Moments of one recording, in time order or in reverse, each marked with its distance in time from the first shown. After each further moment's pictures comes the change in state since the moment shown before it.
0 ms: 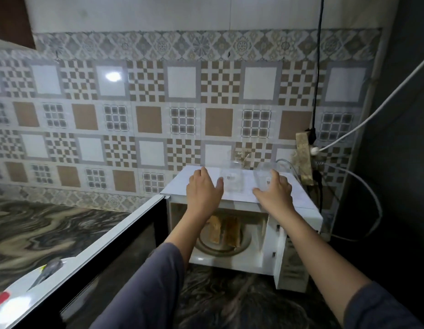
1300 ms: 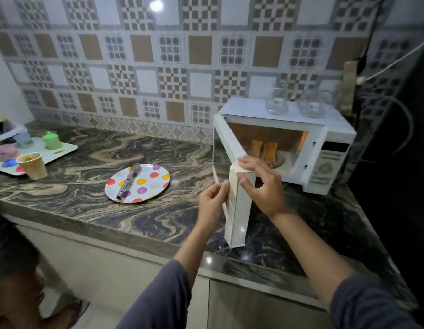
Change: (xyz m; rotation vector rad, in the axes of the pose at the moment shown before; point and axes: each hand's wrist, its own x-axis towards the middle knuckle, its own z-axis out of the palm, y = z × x) left_hand -0.265 -0.144 -0.056 -1.119 -0.126 -0.282; right_hand -0.268 -0.039 0.066 0.395 -0.022 -0.654
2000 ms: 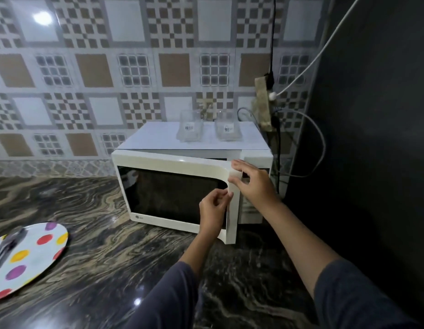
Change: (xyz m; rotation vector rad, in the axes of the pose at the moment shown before) left_hand 0.139 -0.080 0.226 0.232 -0.140 0.091; right_hand 0.078 0.202 -0.144 -0.237 0.041 0.237
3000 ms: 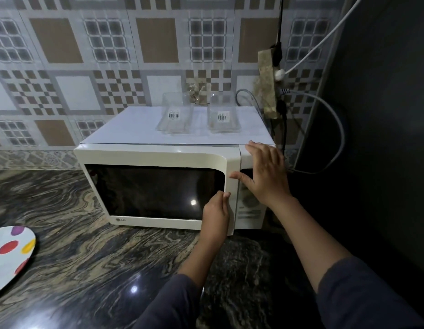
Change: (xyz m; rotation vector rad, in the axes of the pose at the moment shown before) left_hand 0.042 -0.056 0.040 0.409 -0.001 0.113; right_hand 0.042 0.089 0.010 -0.636 0.103 -0.176
